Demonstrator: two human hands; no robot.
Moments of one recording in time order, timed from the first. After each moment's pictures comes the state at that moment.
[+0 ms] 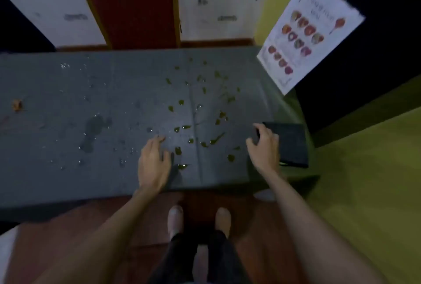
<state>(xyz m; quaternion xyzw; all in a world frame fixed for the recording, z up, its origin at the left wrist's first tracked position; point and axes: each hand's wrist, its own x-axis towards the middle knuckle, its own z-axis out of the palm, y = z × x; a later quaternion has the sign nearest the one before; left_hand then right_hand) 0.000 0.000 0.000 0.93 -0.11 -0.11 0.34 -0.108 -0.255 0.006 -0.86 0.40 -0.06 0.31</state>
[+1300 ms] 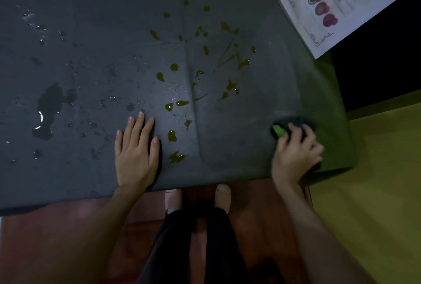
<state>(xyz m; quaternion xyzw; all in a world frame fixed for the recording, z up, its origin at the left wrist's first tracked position) 0.025 0.021 -0.103 0.96 -0.20 -0.03 0.17 -0.128 -0.253 -0.083 -0.83 0.54 -0.12 0.04</state>
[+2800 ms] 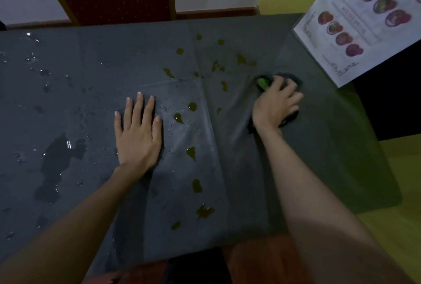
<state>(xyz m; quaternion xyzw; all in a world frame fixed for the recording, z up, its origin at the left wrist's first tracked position) 0.186 -0.016 -0.113 0.96 -0.23 -0.04 0.15 0.103 -0.285 -0.101 -0.80 0.57 -0.14 0.09</state>
